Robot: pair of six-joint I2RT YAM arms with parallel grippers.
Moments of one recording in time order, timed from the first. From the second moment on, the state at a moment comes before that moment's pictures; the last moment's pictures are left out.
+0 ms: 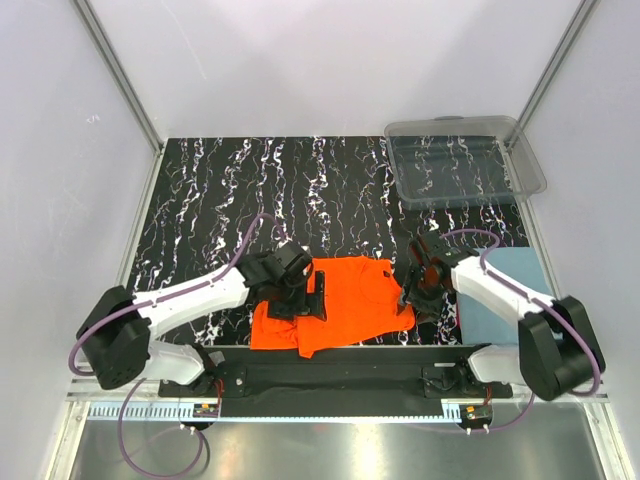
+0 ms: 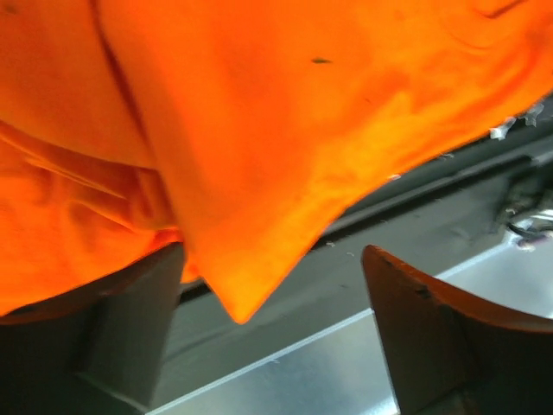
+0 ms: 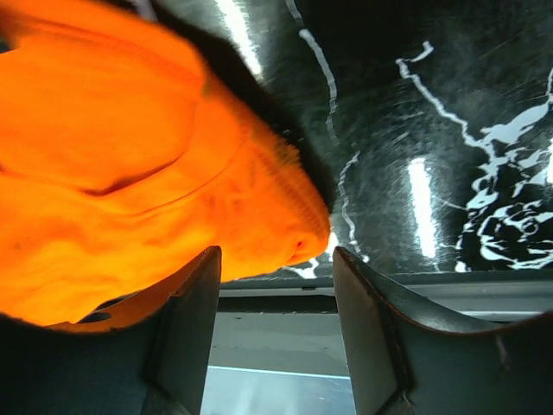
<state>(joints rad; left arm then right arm) -0.88 1.32 0.84 -0.65 0.15 -0.84 0.42 1.26 0.69 -0.80 -0.11 0.79</state>
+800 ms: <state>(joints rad) -0.56 1.01 1.04 -0.93 -0.07 -0.64 0.51 1.40 1.28 -0.79 -0.20 0.69</state>
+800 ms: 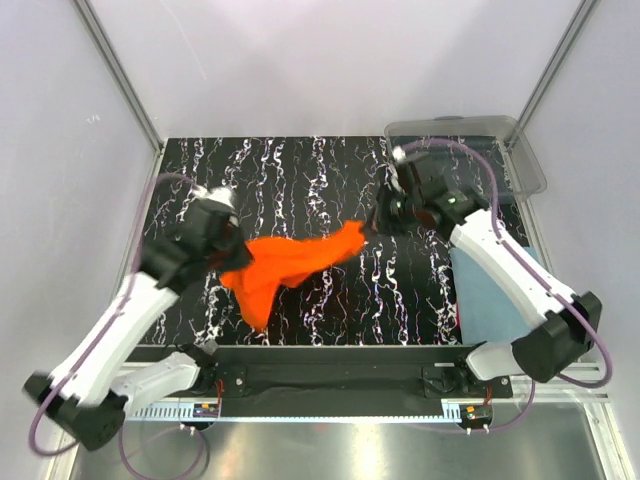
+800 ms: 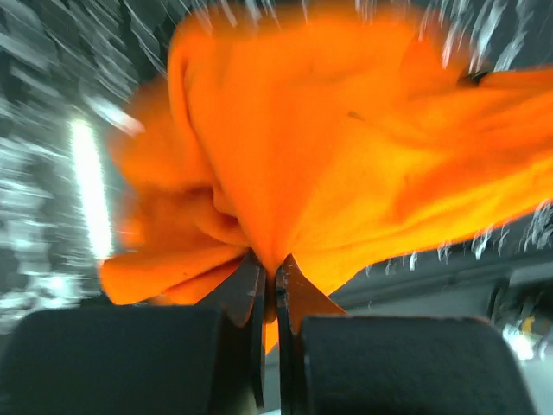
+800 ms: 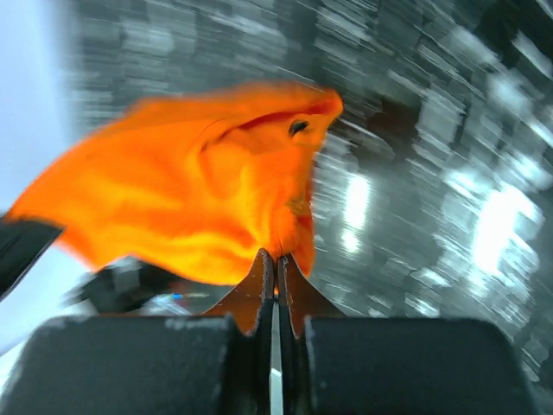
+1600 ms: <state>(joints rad) -0.52 1.11 1.34 -1.15 -0.19 -0.45 0.49 1.29 1.45 -1.04 -0.14 0.79</state>
